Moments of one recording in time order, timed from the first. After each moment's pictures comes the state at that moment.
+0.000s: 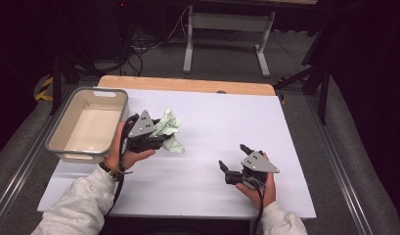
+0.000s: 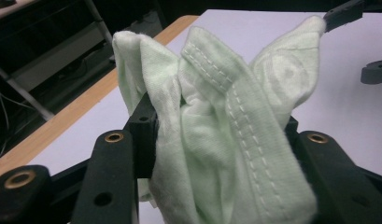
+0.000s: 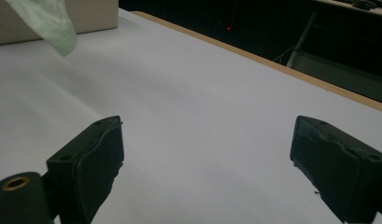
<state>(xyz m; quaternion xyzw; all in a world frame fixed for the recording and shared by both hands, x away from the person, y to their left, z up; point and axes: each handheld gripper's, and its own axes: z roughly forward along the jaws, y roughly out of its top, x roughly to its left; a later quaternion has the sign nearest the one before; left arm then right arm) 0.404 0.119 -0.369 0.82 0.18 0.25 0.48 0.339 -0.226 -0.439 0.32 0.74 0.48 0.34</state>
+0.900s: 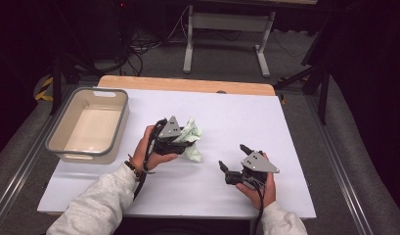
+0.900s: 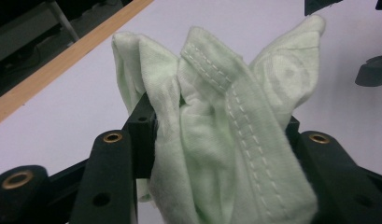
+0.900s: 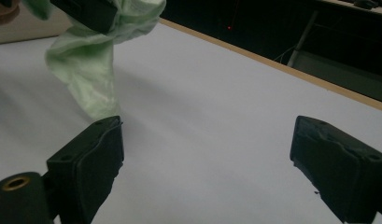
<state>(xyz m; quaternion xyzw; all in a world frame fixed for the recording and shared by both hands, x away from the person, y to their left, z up) 0.424 0.063 -0.400 0.85 0.16 0.19 0.47 0.339 -0.226 -0.439 0.32 0.74 0.47 0.34</state>
